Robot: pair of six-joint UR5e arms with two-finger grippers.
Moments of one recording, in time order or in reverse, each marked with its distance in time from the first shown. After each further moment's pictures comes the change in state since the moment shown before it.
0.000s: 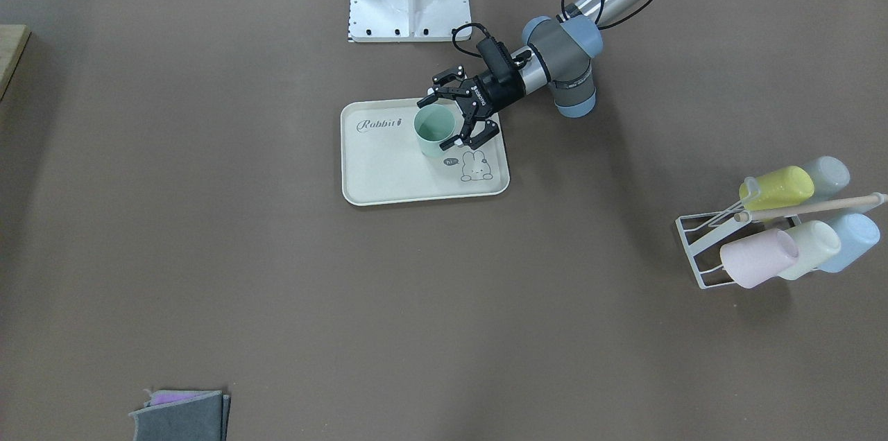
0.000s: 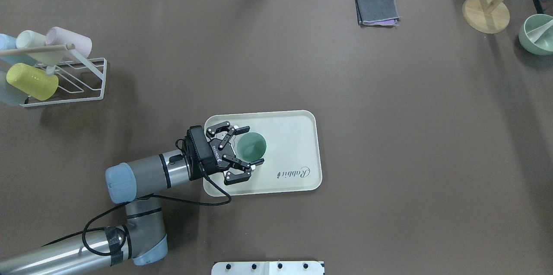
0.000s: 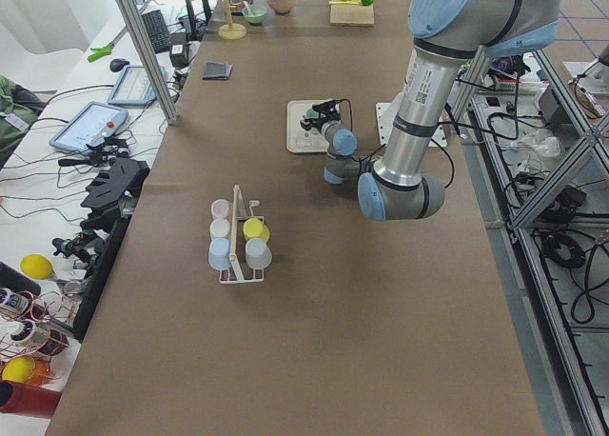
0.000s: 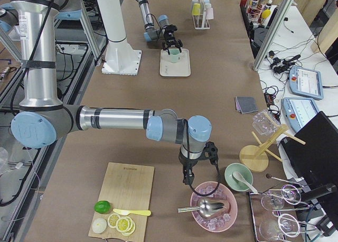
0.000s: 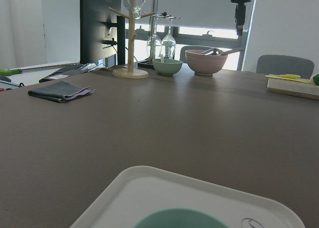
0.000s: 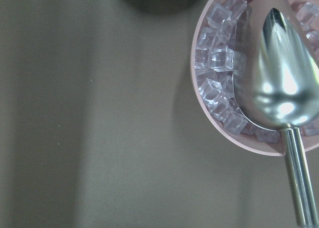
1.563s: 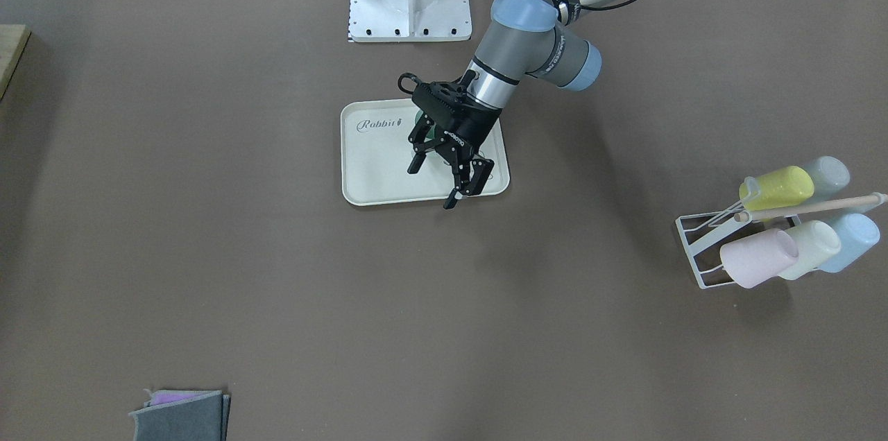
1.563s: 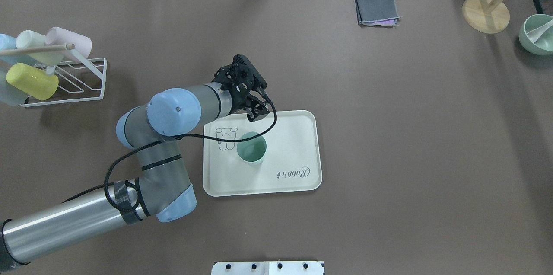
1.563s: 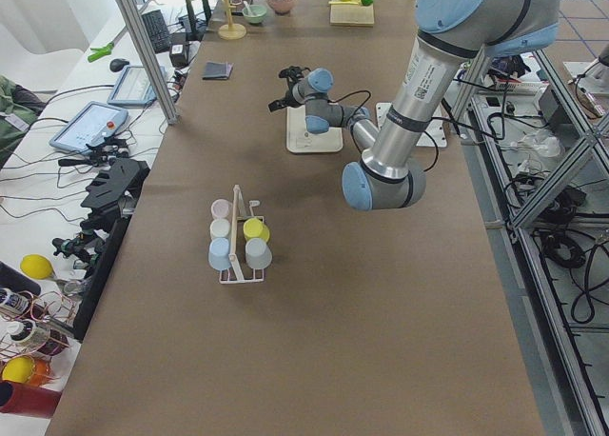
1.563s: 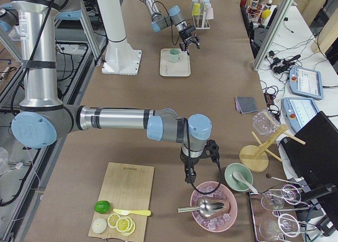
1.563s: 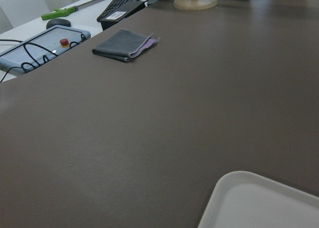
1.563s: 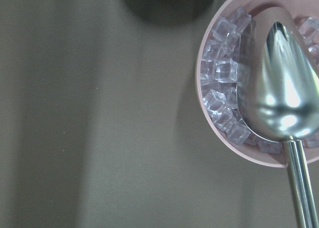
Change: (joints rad) left arm -0.178 -0.126 -0.292 1.110 0.002 -0.001; right arm -0.002 0.002 0.002 0.027 0.007 0.001
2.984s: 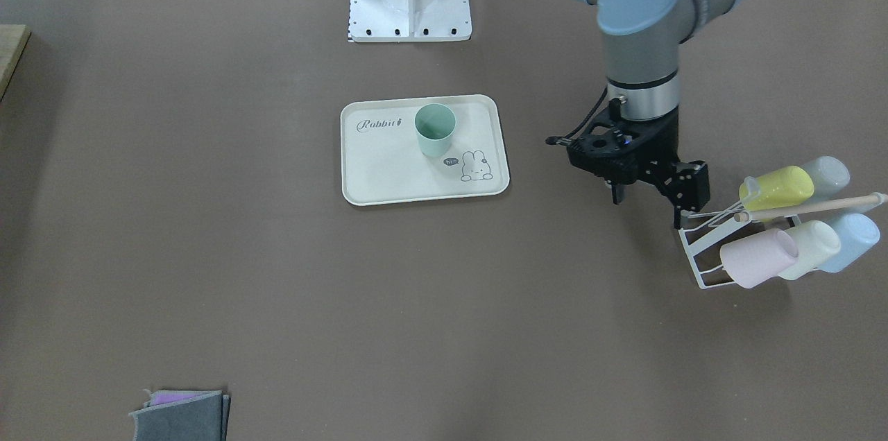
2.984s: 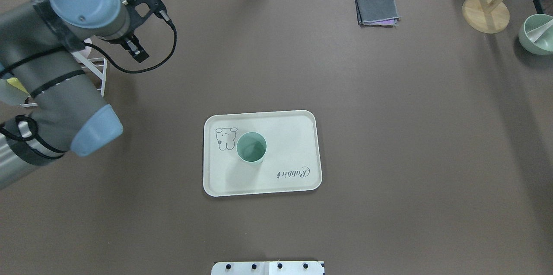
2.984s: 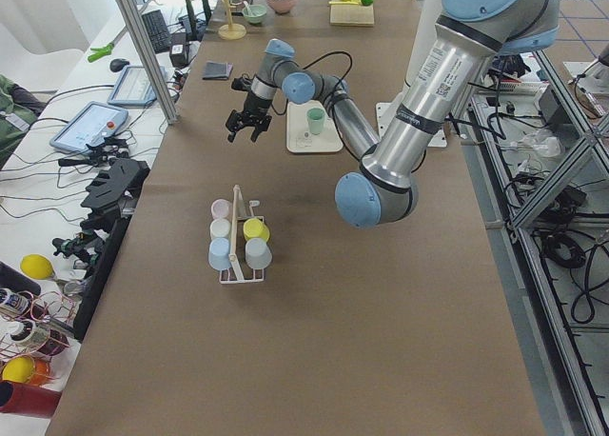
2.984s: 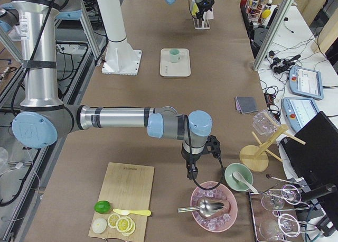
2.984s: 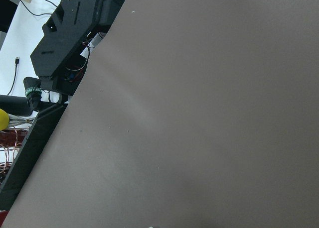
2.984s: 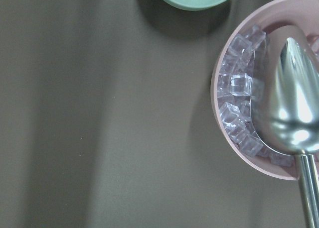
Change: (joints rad) left arm -0.365 0.132 -0.357 0.877 -0.173 0.248; right arm -0.005 0.002 0.027 0.002 0.025 -0.011
